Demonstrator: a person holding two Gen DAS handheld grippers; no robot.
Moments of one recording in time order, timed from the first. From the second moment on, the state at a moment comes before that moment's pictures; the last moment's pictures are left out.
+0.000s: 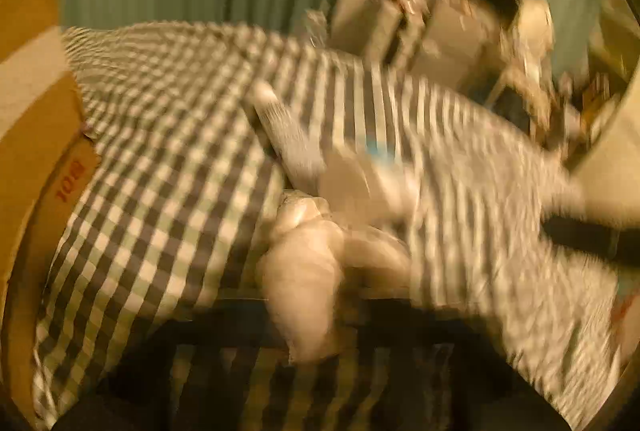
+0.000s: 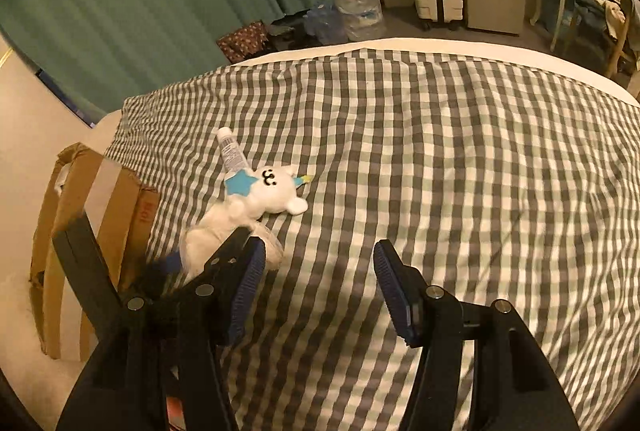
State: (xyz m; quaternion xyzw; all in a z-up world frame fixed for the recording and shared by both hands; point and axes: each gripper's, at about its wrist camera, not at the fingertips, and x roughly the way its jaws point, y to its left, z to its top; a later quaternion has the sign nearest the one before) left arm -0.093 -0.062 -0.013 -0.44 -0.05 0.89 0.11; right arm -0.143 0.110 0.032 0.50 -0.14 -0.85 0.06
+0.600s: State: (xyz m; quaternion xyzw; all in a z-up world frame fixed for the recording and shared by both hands) left arm -0.097 -0.113 -0.001 -0.44 -0.08 0.89 0.02; right arm -0.207 0.040 -0.027 0.52 -0.13 -0.84 0.05
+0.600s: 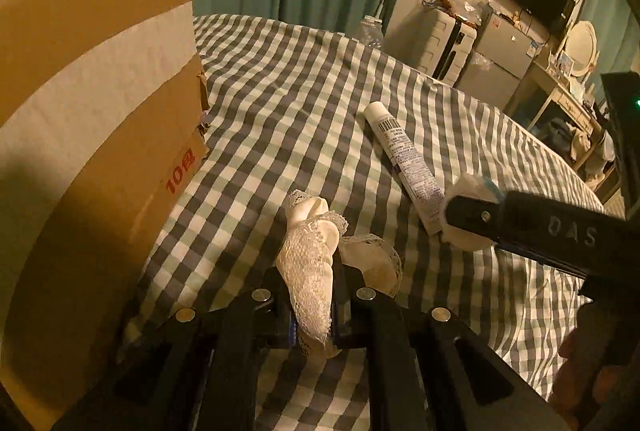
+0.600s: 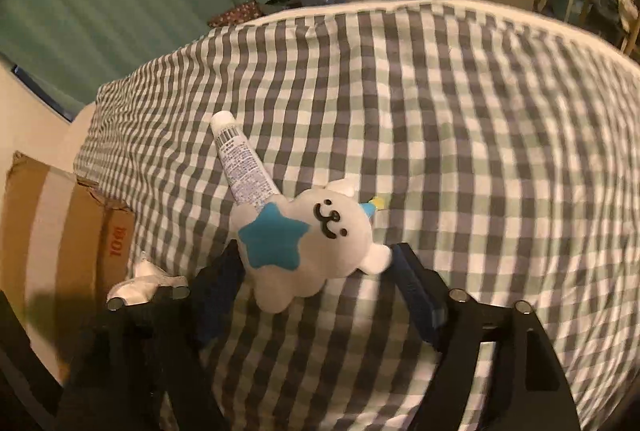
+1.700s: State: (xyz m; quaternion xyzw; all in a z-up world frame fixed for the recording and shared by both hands) left arm 0.039 -0.267 0.186 -0.30 -0.14 0.94 -0.14; right arm -0.083 -0.096 0.193 0.43 -0.07 -0.87 0.21
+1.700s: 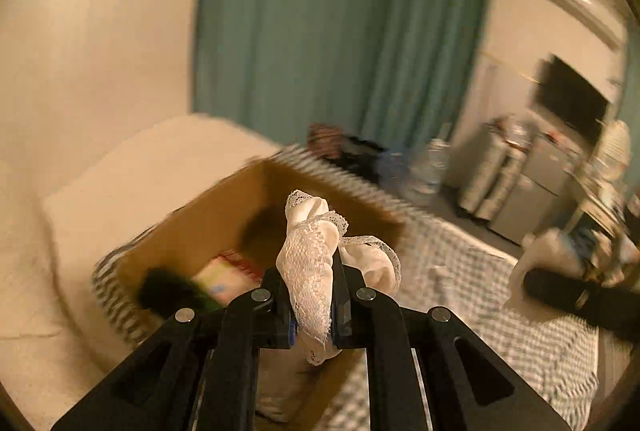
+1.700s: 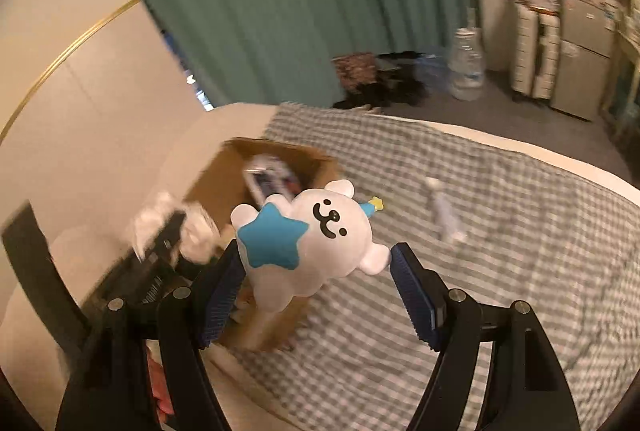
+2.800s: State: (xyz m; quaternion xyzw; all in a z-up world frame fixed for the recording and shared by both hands) left arm 0.005 -0.120 0.128 -0.35 -0.05 0.93 -0.06; right arm -0.056 0.074 0.151 0.36 -0.09 -0.93 -0.03
